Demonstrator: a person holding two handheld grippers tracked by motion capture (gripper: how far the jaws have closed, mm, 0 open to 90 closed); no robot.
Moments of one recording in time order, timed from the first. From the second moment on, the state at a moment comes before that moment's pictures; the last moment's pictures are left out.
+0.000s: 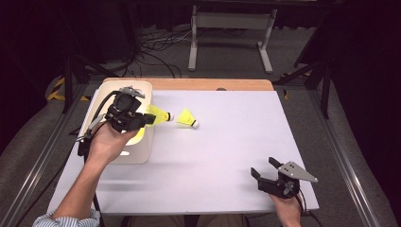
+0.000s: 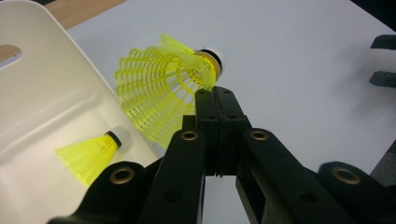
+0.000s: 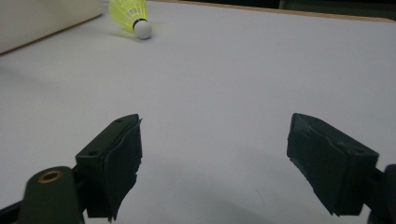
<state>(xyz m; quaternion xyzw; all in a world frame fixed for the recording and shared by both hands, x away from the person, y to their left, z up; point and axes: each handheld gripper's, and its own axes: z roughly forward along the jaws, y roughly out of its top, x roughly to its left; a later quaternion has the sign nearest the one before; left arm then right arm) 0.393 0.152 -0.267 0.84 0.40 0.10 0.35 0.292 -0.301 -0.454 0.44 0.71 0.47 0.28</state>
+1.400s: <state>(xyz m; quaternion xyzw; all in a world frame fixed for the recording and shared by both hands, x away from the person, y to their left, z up) 0.404 0.222 -0.261 0.79 0.48 0.13 0.35 0.293 -0.299 -0.457 0.44 0.72 0.46 0.28</state>
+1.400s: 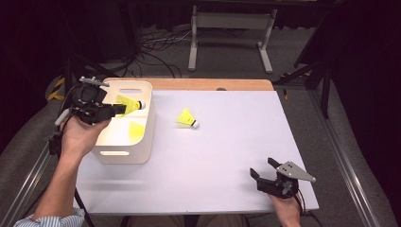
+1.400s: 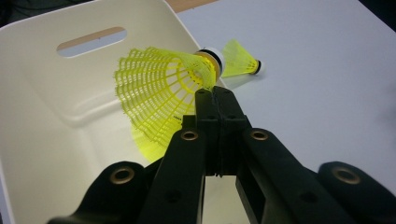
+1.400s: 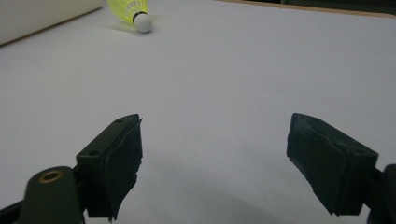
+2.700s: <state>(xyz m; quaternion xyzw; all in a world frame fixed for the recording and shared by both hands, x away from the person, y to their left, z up) 0.462 0.209 -0.304 0.79 0.53 0.12 0.29 0.293 -0.300 -0.456 0.44 0.72 0.46 0.28</state>
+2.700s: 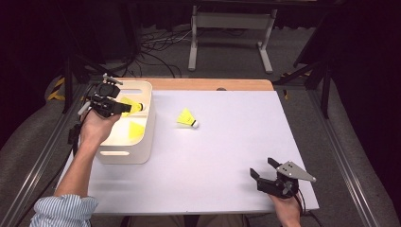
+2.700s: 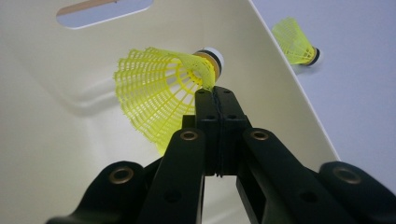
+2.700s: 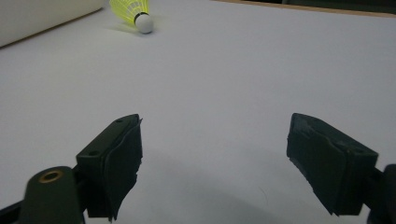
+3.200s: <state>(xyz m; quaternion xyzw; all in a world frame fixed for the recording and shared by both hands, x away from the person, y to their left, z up) 0.474 0.205 -0.316 0.79 0.54 0.10 0.27 0.293 -0.300 -0.457 0.44 0.72 0.46 0.27</state>
